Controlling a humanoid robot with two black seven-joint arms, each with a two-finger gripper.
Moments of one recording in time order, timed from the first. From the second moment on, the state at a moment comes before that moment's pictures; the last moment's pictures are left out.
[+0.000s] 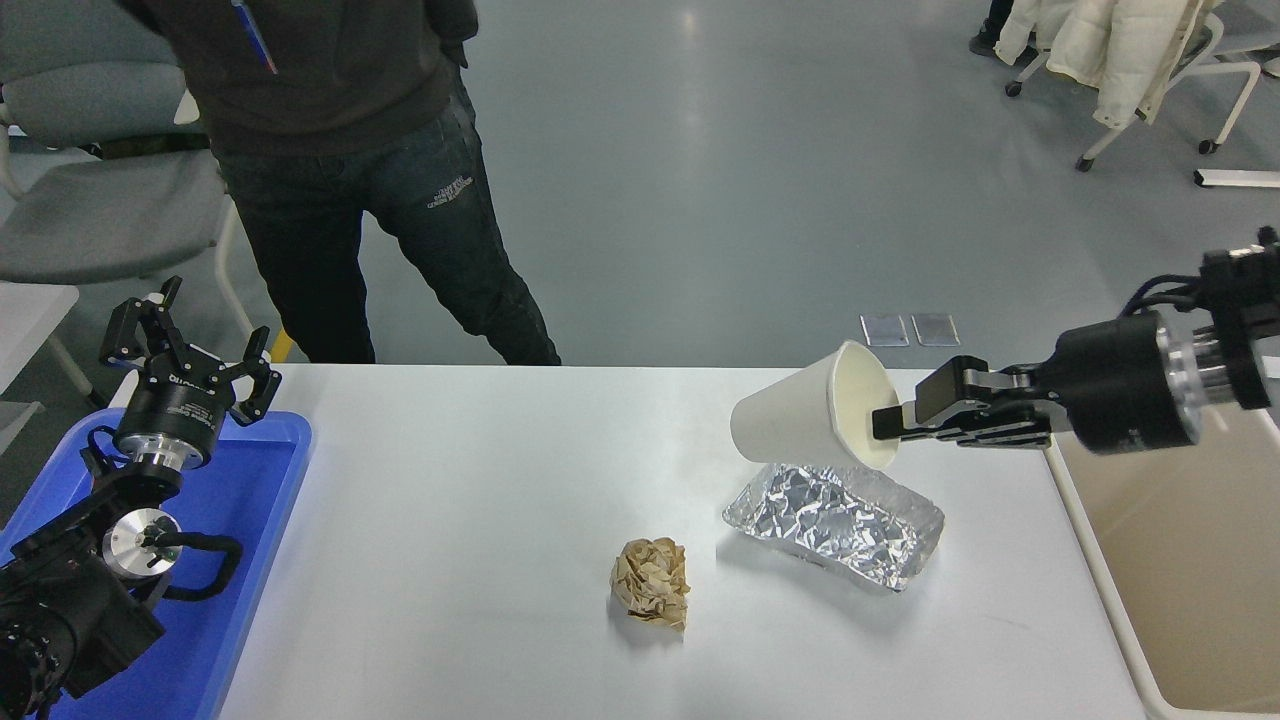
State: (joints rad) left arm -0.65 0.37 -0.67 -0.24 -0.07 -0.64 -0.64; right arm 1.22 -1.15 0.31 1.74 -0.58 0.67 -0.18
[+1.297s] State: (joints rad) left arm -0.65 0.37 -0.67 -0.24 -0.07 -0.64 -0.64; right arm 0.86 -1.38 0.28 0.93 -0.31 0.65 0.14
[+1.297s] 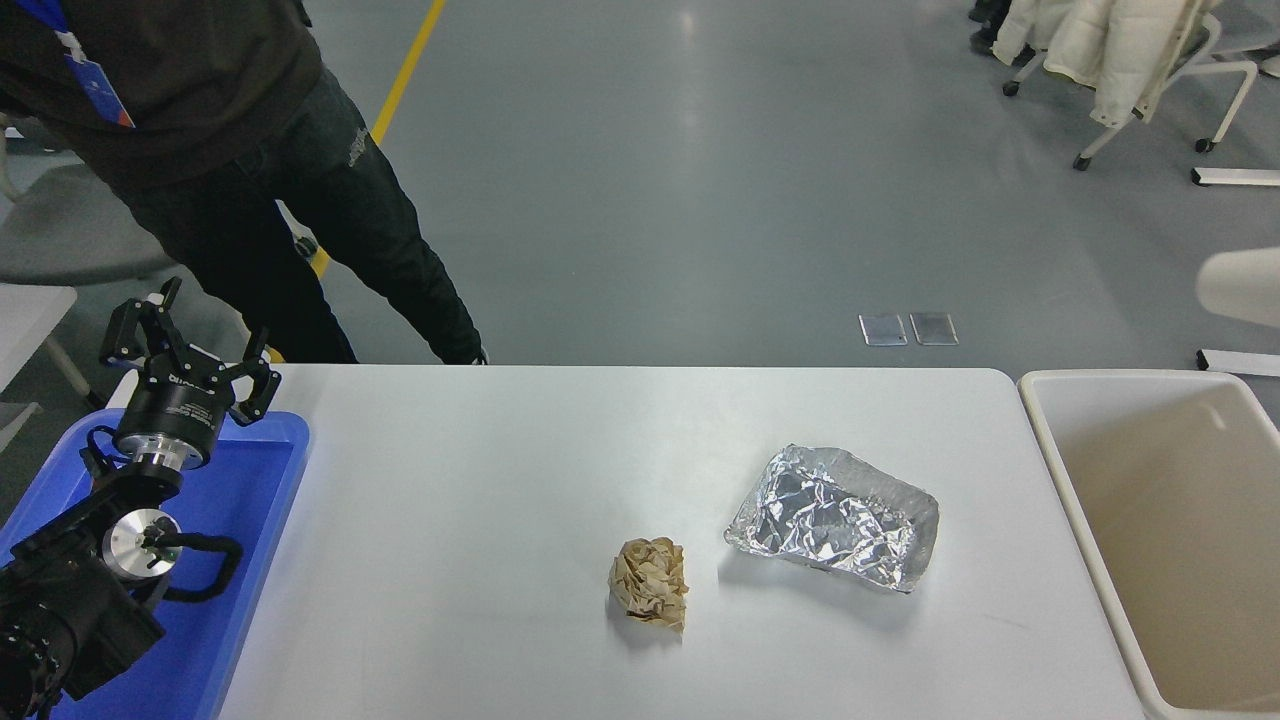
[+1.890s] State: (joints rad) left arm -0.65 0.37 -0.67 -0.24 -0.08 -0.64 -0.64; right arm 0.70 -0.99 0.28 0.32 -0.26 0.65 0.20
